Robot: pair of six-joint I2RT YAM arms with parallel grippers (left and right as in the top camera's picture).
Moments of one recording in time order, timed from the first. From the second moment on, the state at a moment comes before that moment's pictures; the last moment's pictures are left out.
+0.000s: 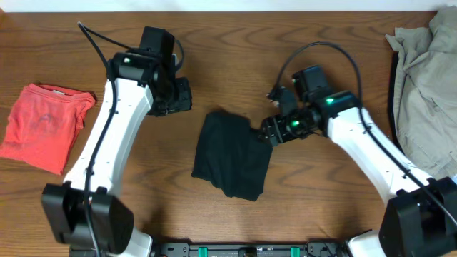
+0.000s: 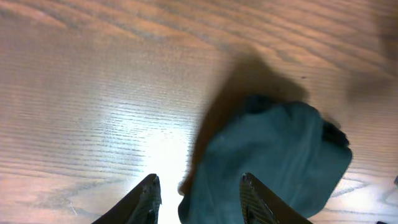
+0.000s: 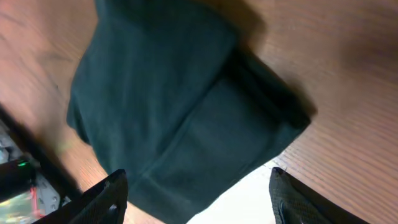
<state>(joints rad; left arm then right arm) -0.20 1.71 1.55 -1.19 0.13 -0.37 0.39 1.64 1.17 -0.81 -0.45 0.08</state>
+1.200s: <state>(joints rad) -0.29 2.04 1.52 -1.08 0.08 -0.38 0.37 1.83 1.17 -0.83 -0.26 0.31</state>
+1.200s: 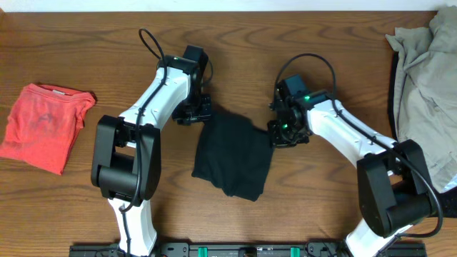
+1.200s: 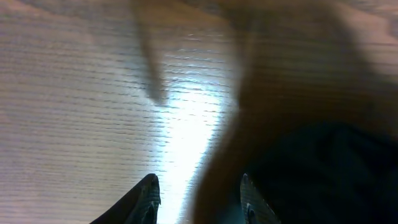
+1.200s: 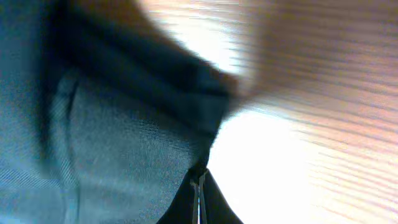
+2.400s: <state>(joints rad) -0.28 1.93 1.49 -1.04 0.59 -0.01 0.22 1.81 1.17 -0.94 -0.02 0.38</state>
